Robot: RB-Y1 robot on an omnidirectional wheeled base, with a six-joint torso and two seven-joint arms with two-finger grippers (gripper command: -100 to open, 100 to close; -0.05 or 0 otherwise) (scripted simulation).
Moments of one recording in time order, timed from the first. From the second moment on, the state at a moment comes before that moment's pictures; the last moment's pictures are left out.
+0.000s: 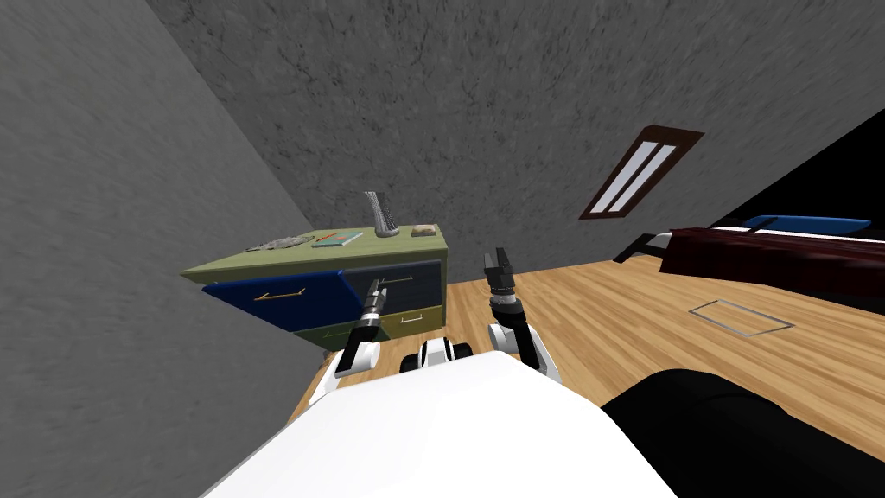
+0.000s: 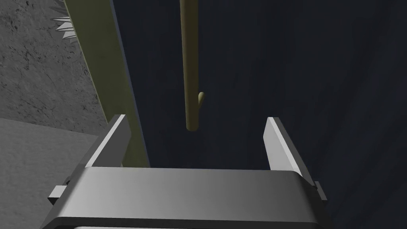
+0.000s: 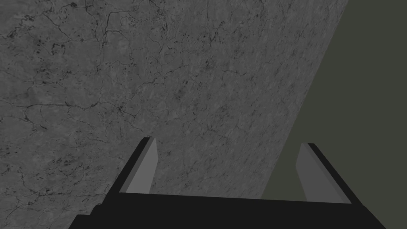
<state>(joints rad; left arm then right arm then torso) 0.26 0.11 -0.02 -1.71 0.03 -0.32 0.09 0.49 0.00 0.04 -2.30 0.12 -0.52 -0.06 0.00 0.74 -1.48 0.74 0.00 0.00</state>
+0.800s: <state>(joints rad) 0.29 0.12 -0.03 -1.75 0.03 -0.31 0.10 0.49 0.00 0.04 -2.30 0.12 -0.52 -0.06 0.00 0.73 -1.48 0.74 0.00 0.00</state>
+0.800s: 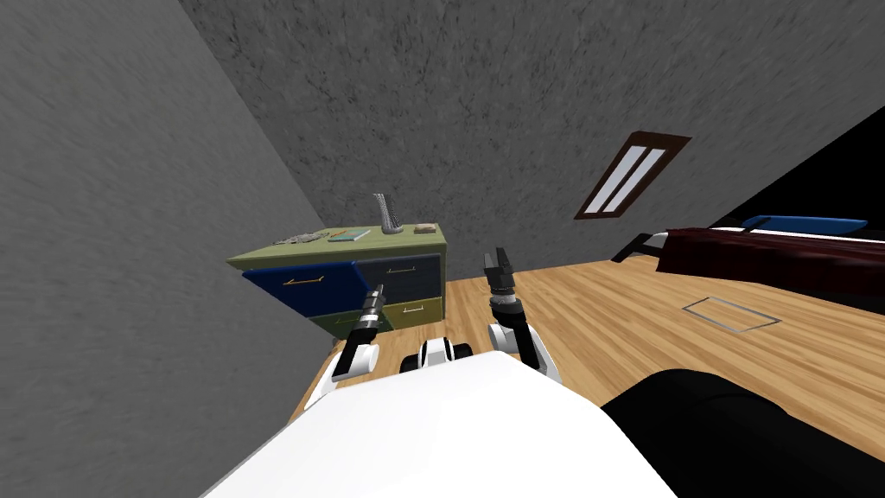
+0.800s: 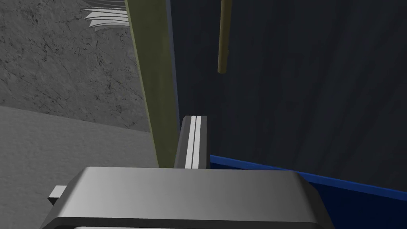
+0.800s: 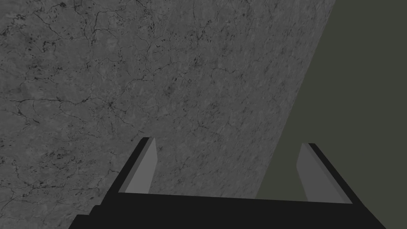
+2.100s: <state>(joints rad) 0.30 0.14 -0.03 -1.81 0.03 -0.26 0.10 0.49 0.00 0.04 -2.30 0.12 -0.52 -0.06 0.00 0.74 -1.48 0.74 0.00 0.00</state>
